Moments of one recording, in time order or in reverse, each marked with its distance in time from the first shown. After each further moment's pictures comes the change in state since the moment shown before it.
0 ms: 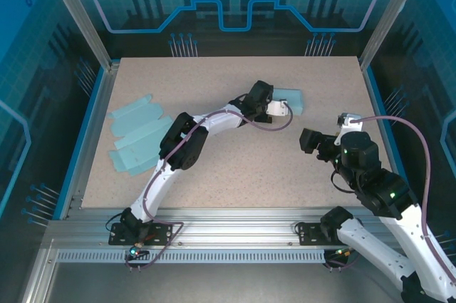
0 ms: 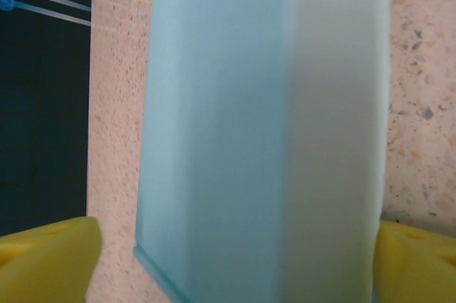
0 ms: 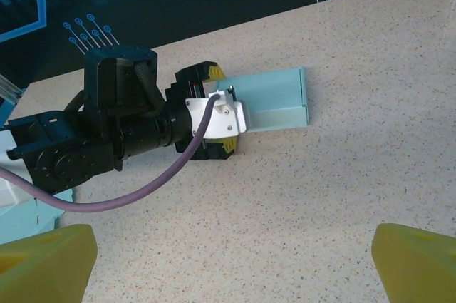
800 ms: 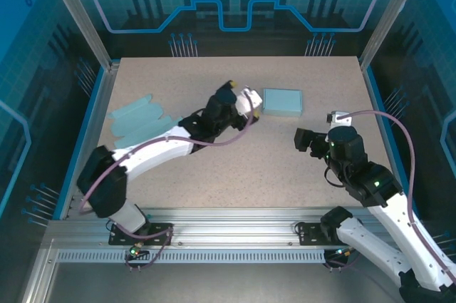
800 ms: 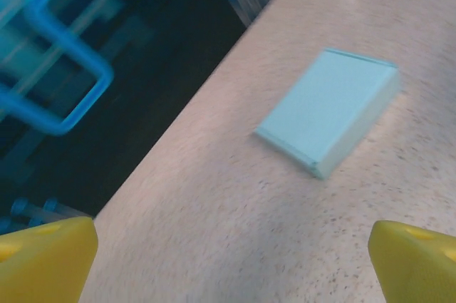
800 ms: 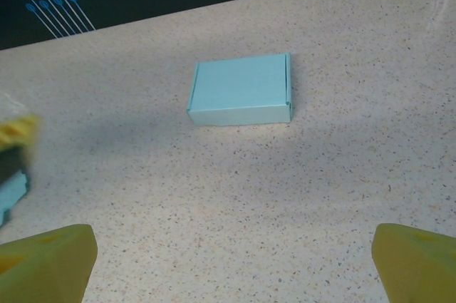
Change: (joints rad) left arm -0.060 -0.908 -0.761 0.091 -0.226 -0.663; right arm -0.024 0.077 -0.071 0.071 0.017 -0.061
